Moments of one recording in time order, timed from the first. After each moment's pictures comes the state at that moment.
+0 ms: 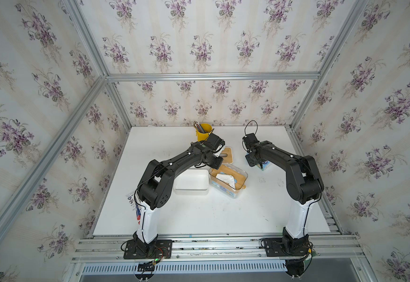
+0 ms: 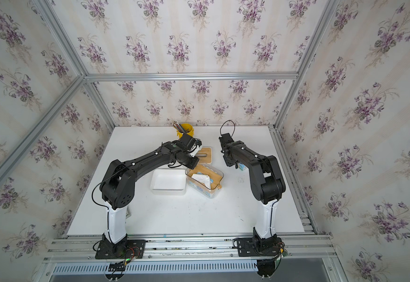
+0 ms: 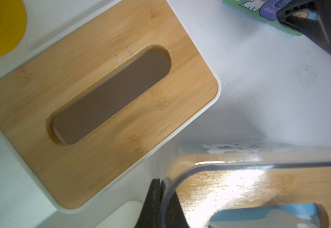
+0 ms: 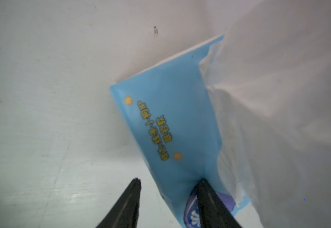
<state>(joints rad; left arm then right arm) -0.63 2.04 1.63 -0.67 0.11 -0.08 0.34 1.98 1.39 -0.68 0.45 -0.05</state>
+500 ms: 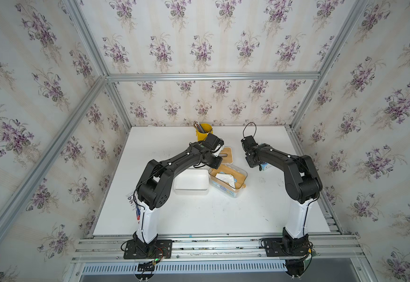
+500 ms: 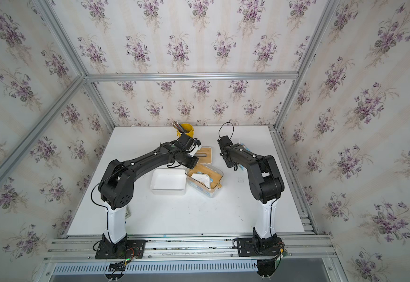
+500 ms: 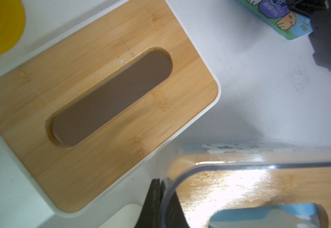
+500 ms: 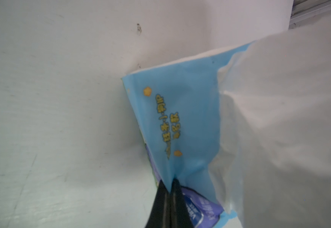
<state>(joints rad) -0.62 2.03 1.60 -0.64 0.14 -0.09 0.35 1.98 1.34 -0.62 0.54 -0.07</state>
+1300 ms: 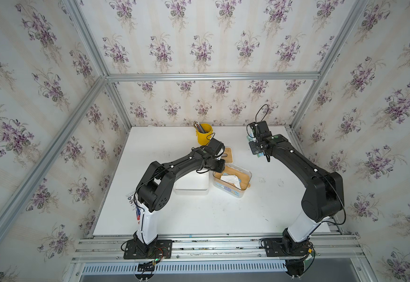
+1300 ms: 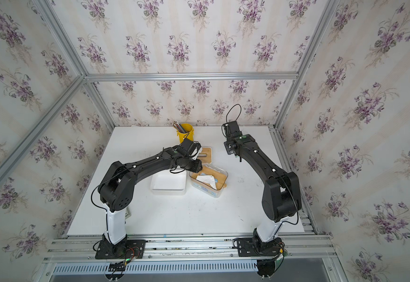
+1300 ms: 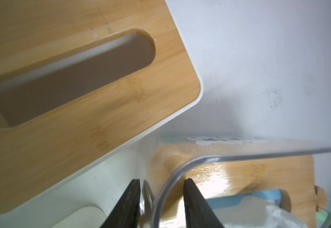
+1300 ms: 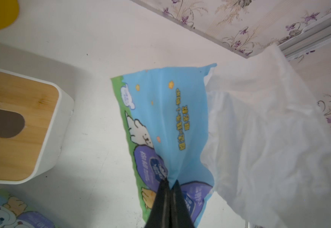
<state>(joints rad) -0.66 1.99 1.50 -0.52 0.19 -0.33 0.36 1.70 1.47 -0.70 0.38 -0.08</state>
